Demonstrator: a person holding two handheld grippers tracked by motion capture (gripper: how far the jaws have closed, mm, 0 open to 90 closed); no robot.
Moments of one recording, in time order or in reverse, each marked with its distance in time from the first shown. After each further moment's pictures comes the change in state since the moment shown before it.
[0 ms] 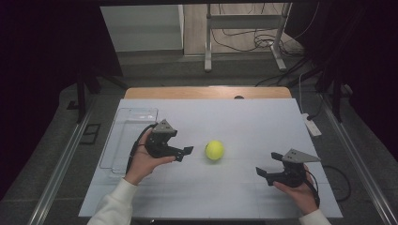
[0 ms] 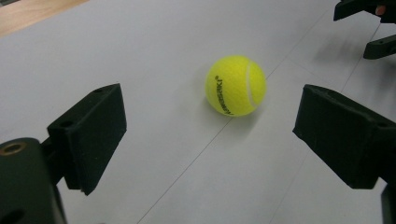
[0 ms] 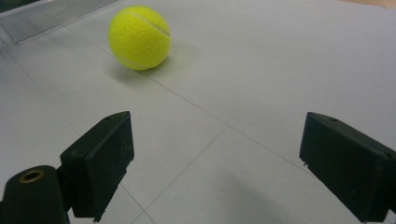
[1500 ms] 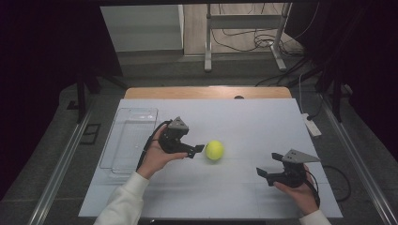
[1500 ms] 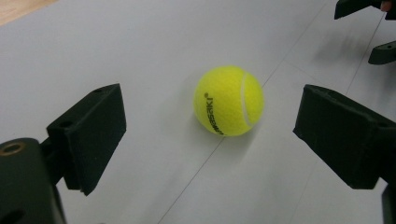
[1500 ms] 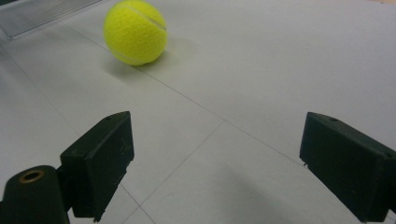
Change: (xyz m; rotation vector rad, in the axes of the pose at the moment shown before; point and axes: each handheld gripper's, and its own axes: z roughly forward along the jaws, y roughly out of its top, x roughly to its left) left arm -0.004 0.018 0.038 0.041 -0.039 0.028; right arm -0.001 -0.002 0.000 0.011 -0.005 0.004
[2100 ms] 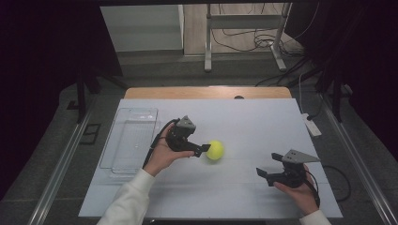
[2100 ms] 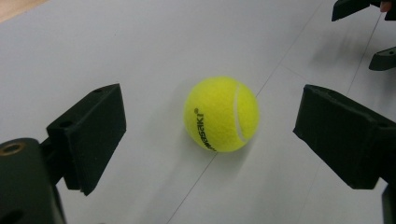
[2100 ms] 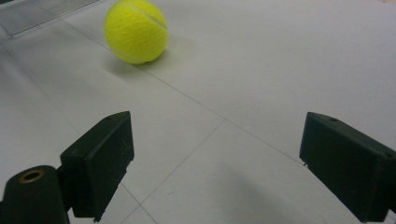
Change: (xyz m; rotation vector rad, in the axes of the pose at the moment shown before) left arm -0.004 0.011 0.016 0.012 -0.018 0.017; right arm 0.000 0.000 0.000 0.003 0.003 -0.005
